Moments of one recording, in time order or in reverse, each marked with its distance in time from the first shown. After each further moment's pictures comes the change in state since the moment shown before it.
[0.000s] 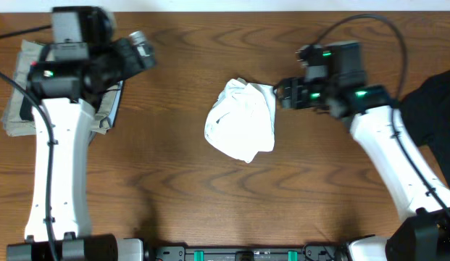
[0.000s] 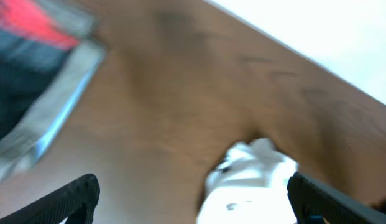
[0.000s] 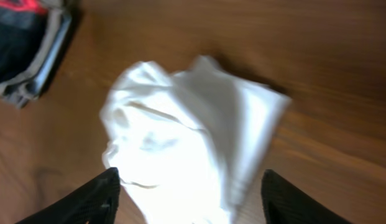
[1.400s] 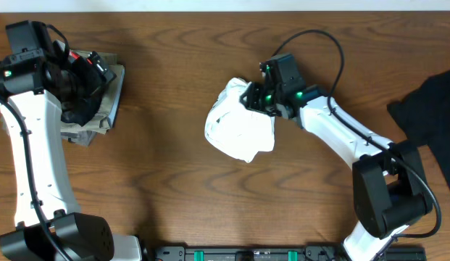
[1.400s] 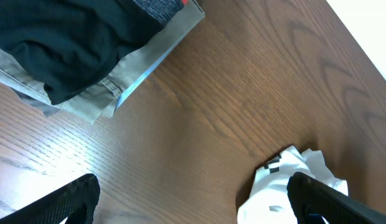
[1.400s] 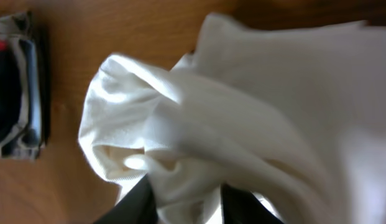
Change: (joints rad) left arm 0.208 0.053 -0.014 -0.147 0.000 -0.018; right arm 0.126 0.298 0.000 0.231 0.035 0.455
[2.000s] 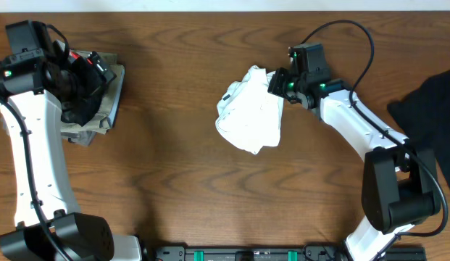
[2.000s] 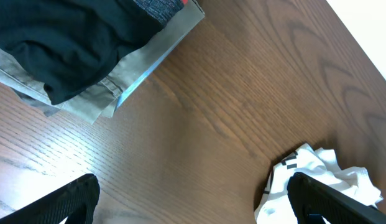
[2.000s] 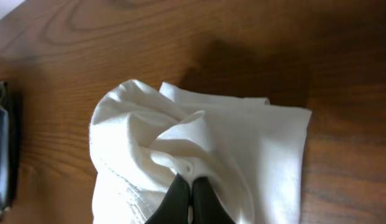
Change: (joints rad) left arm 0.000 0.000 0.000 0.000 0.000 0.000; right arm -0.128 0.002 0.000 0.080 0.102 -0.068
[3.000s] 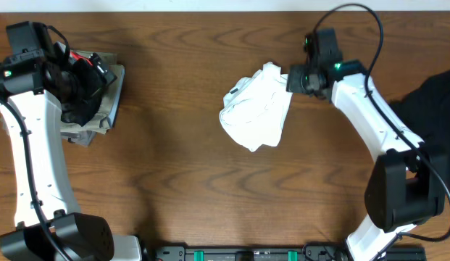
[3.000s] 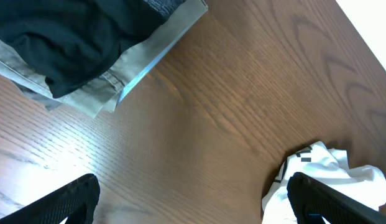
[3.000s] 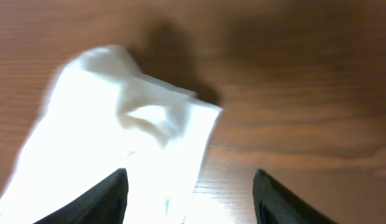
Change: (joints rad) left arm 0.000 0.000 0.000 -0.020 0.000 0.000; right arm -0.041 -0.003 0.260 -0.486 0.187 -0.276
